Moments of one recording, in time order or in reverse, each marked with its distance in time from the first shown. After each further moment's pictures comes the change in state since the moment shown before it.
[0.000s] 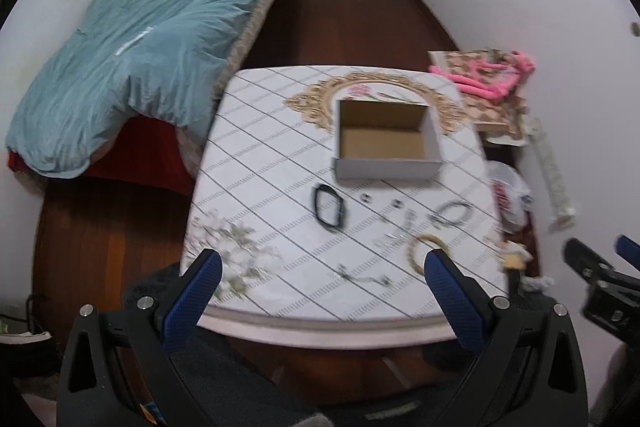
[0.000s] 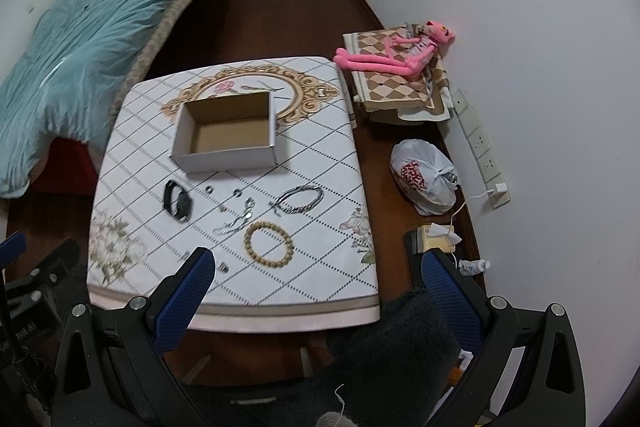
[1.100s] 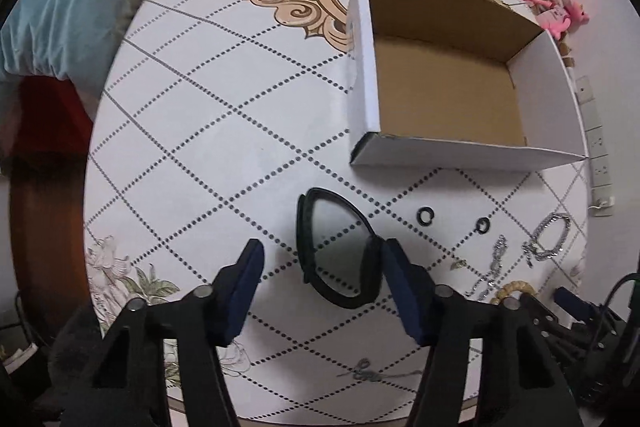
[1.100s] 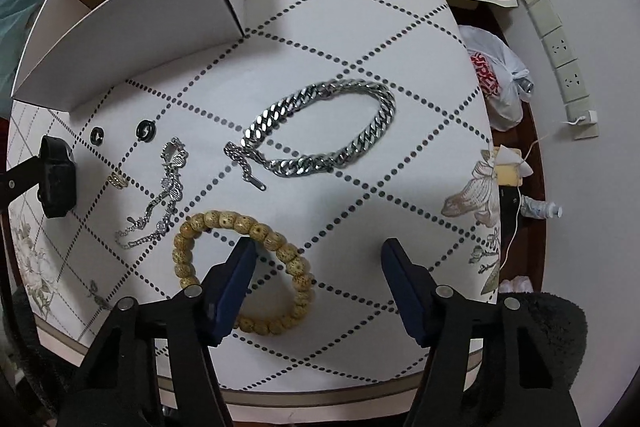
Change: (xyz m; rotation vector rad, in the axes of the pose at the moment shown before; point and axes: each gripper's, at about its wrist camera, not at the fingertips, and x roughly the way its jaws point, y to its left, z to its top) left arm 0.241 0.001 0.030 0.004 0.318 -0.087; right arm 0.283 0.031 -0.018 0.029 0.403 0.060
